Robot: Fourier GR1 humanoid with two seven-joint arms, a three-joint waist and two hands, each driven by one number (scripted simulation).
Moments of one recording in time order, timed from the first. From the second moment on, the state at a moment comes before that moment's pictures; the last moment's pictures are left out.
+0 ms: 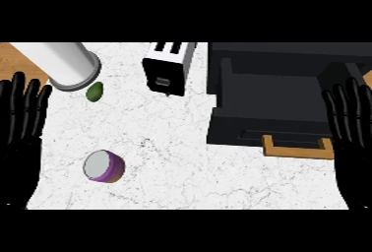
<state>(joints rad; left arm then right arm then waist) -0.02 0.11 0.01 -2.10 0.00 0.02 0.00 0.00 -0.05 0.02 -2.10 0.02 -0.01 0.01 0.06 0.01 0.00</state>
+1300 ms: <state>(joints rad) 0.49 0.01 0.08 -2.39 0.02 0.16 0.27 0.07 -0.07 -0.11 -2.07 -0.03 -0.03 0.20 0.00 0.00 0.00</state>
